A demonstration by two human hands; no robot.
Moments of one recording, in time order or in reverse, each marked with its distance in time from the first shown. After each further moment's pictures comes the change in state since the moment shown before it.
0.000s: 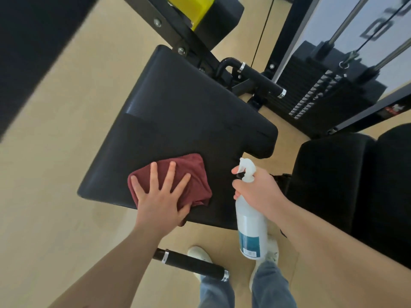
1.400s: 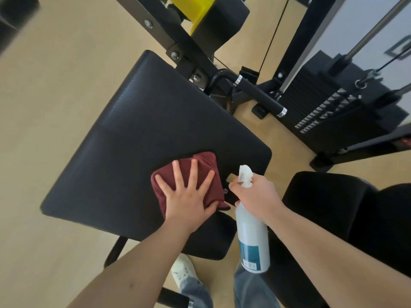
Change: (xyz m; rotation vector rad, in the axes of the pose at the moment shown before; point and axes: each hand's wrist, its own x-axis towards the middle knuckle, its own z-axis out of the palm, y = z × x) left_hand 0.106 0.112 -0.028 -0.073 -0.114 -0.109; right_hand 0.087 -0.003 -0.064 -0.199 -0.045 0.044
